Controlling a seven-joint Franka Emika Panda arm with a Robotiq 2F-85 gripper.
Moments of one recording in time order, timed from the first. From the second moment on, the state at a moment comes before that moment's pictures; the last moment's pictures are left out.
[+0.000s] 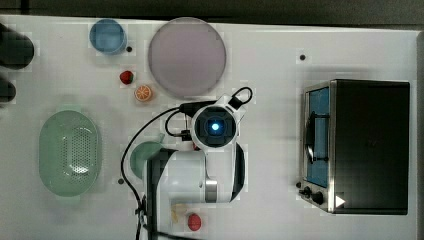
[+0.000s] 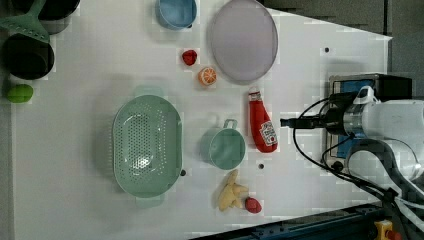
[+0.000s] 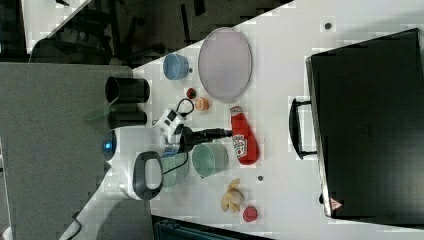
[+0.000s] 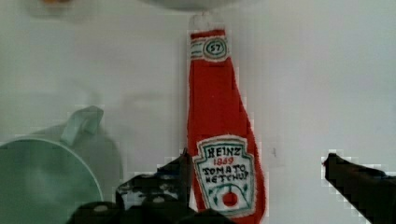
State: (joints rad) arm -0.11 0.11 0.15 -2.38 0.01 0.87 -0.88
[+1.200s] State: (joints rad) arm -0.11 0.37 0.15 -2.40 0.01 1.06 -0.90
